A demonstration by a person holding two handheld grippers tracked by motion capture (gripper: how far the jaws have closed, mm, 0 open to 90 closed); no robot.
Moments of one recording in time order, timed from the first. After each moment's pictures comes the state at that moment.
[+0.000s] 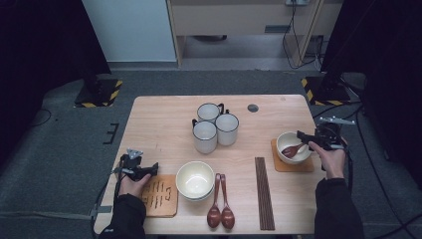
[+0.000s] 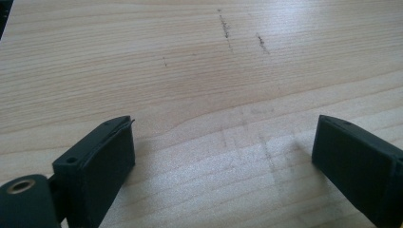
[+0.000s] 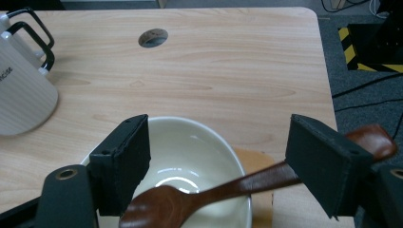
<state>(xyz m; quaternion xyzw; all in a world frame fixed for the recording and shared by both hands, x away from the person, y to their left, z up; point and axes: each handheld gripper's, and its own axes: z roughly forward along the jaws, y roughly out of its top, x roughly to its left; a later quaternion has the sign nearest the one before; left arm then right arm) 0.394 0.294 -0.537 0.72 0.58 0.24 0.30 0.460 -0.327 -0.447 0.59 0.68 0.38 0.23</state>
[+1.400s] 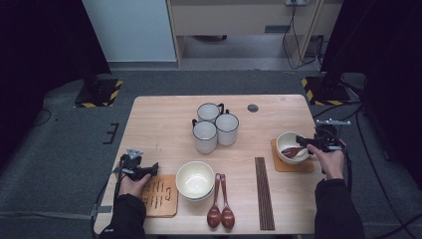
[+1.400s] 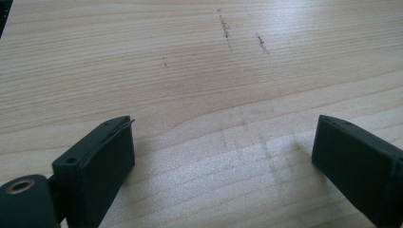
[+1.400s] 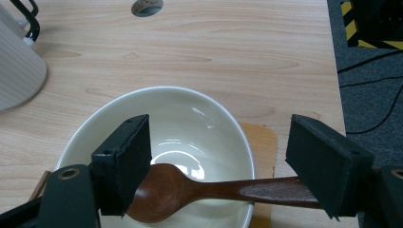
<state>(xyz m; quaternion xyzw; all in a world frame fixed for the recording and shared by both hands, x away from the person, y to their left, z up) 0.394 0.294 -0.537 0.72 0.58 0.24 0.30 0.455 -0.324 -0.453 0.60 0.70 0.33 0.21</state>
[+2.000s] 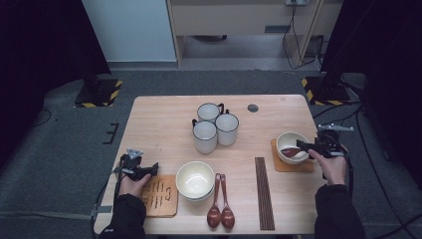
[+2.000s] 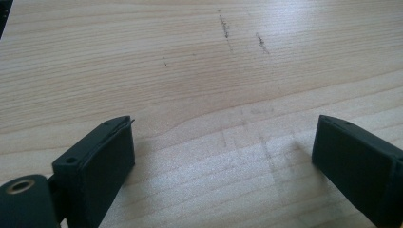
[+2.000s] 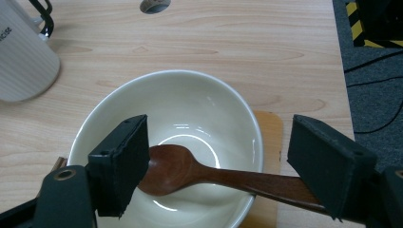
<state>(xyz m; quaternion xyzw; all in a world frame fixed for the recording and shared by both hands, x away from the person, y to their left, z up) 0.394 0.294 -0.537 0.72 0.58 0.24 0.30 0.438 -0.324 -0.456 0.60 0.69 0.35 0.20</state>
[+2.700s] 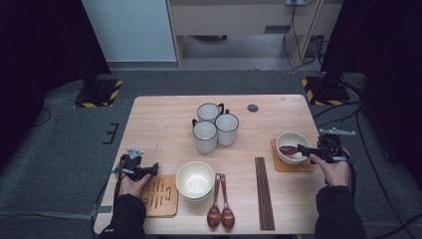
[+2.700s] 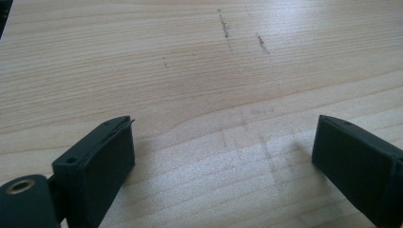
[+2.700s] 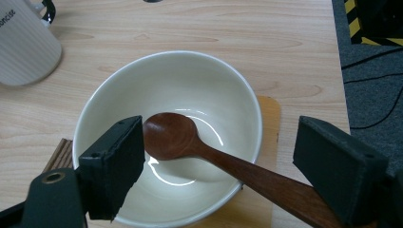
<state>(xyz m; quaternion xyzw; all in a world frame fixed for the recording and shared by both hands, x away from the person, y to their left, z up) 0.394 0.294 -0.537 0.72 0.58 0.24 0.30 0.423 -0.325 -0.455 0.59 0.70 0.34 0.21</state>
